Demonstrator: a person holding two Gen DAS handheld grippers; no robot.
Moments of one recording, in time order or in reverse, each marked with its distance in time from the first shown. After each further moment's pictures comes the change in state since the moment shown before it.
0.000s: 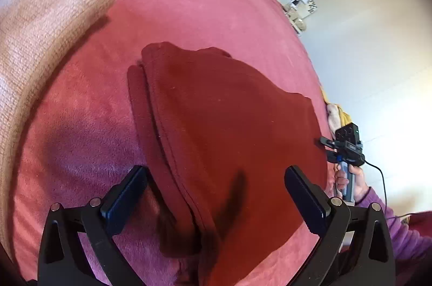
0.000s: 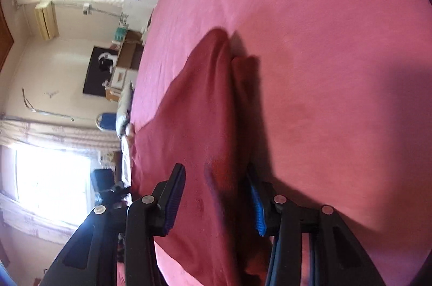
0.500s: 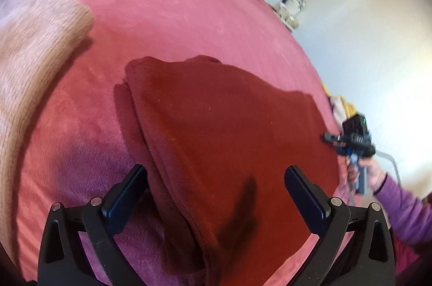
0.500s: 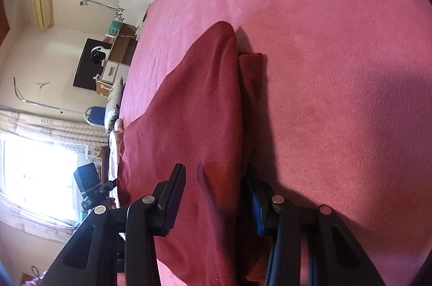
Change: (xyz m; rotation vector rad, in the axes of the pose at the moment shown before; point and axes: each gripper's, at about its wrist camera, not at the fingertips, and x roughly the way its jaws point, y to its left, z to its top) left arm 0.012 0.005 0.005 0.081 -0.065 0.033; right arm 0.005 0.005 -0.004 -0.047 -0.016 -0.056
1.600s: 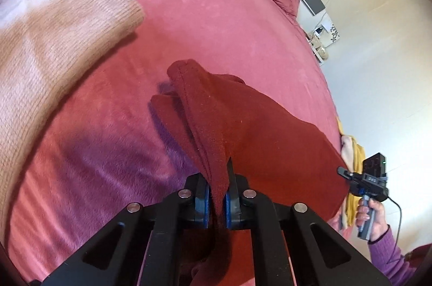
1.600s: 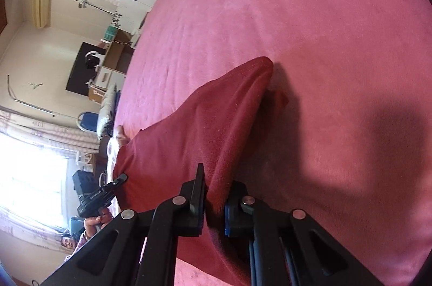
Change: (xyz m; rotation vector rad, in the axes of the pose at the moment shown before) left arm -0.017 0.009 0.003 -0.189 -0.054 0.092; right arm -0.042 0.047 -0.008 0.019 -0.049 -0.085
